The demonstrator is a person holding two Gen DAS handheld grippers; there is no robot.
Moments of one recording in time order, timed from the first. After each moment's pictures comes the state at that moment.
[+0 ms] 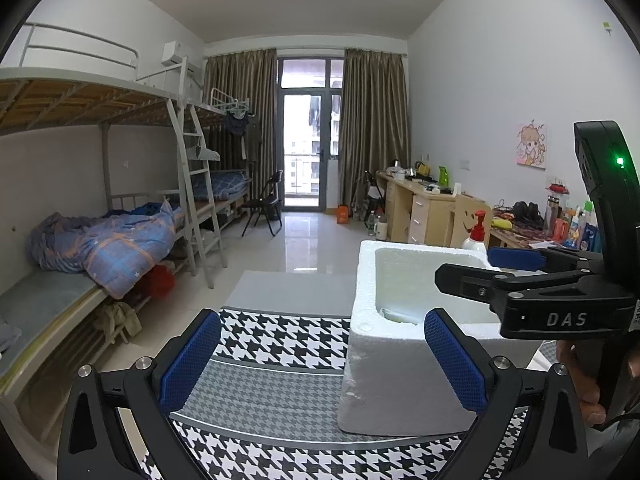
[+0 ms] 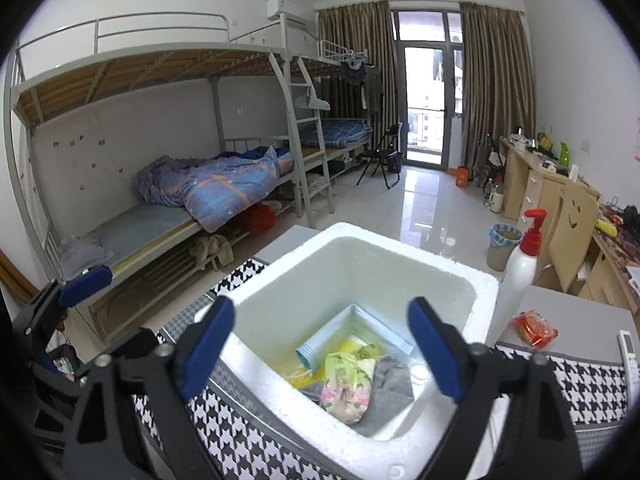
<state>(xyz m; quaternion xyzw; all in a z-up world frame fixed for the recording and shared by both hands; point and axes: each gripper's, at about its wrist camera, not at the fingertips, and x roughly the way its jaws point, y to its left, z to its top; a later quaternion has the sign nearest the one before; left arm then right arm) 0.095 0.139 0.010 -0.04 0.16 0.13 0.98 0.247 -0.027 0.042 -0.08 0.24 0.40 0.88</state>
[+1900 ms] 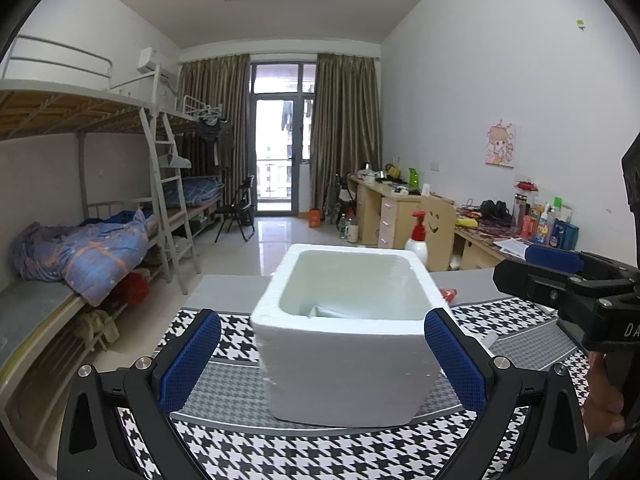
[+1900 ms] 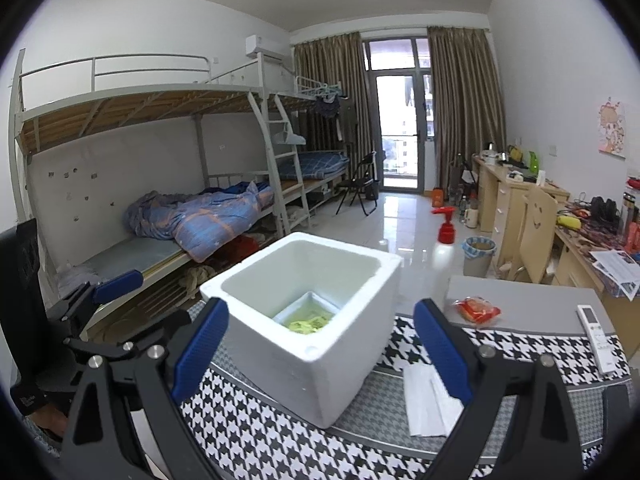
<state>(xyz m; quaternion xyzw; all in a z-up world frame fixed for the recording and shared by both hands) 0.084 0.074 0.021 -0.03 0.16 0.08 0.98 0.202 -0.126 0.052 -0.03 0.19 0.36 0.91</state>
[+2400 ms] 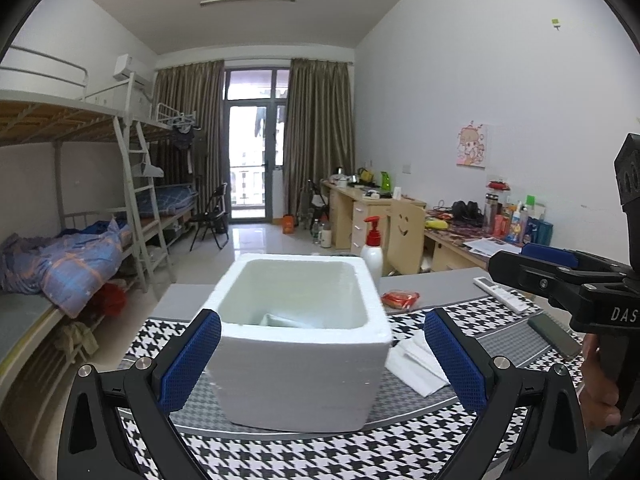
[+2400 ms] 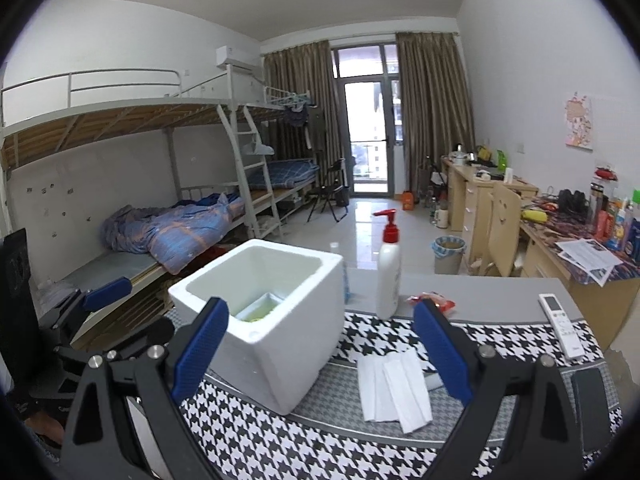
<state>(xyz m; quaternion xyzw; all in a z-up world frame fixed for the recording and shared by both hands) 0.083 0.043 0.029 -0.02 0.15 0.03 0.99 0.199 -0.169 0.057 -0.02 0.18 0.31 0.93</state>
